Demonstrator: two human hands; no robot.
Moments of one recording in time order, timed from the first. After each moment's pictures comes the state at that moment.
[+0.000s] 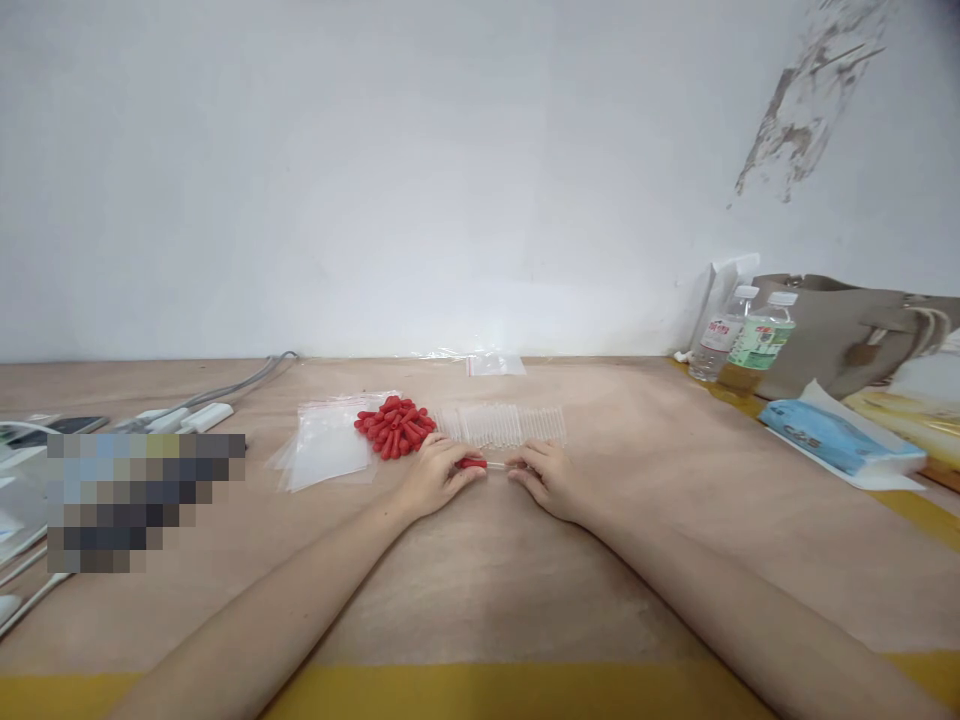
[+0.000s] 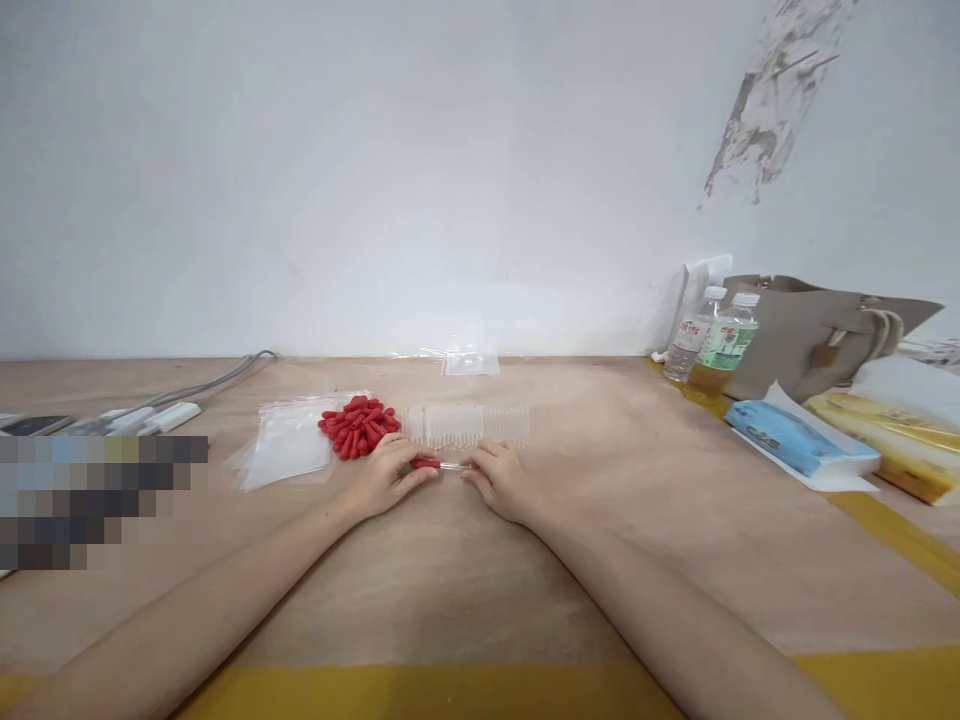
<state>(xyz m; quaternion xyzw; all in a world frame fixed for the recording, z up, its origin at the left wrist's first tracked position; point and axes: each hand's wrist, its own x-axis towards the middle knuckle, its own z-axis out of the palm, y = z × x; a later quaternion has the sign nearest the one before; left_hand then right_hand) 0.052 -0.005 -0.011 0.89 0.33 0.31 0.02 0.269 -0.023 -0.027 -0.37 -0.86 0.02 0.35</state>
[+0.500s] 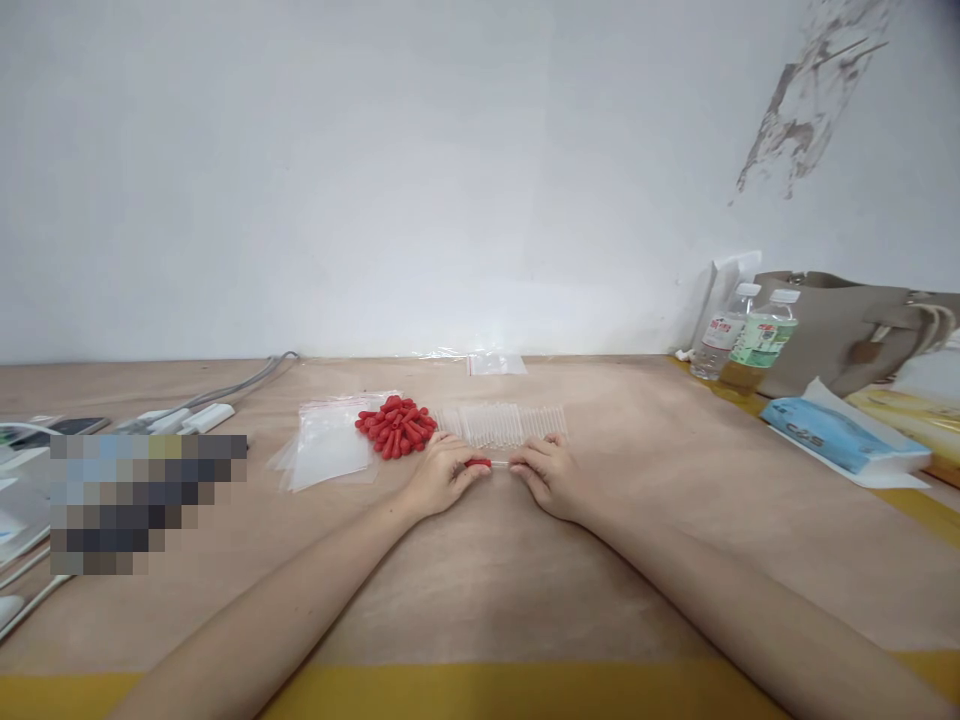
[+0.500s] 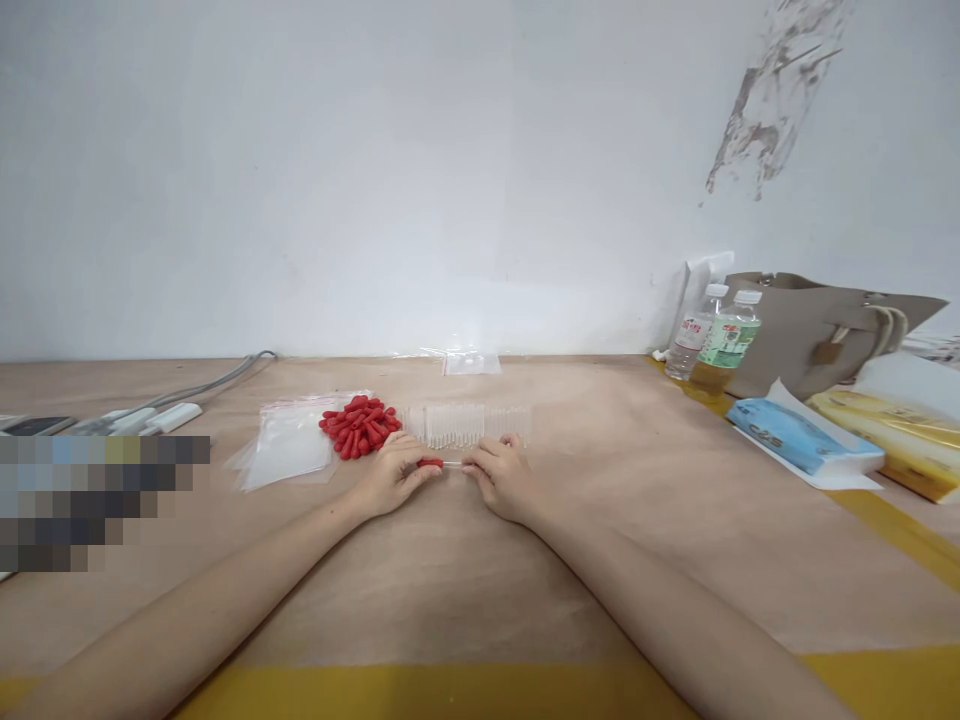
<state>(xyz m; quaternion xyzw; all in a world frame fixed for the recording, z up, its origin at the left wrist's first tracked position) 0.057 -0.005 -0.009 0.90 0.31 0.31 0.04 0.267 -0.024 -0.027 -0.35 -0.86 -0.04 0.37</state>
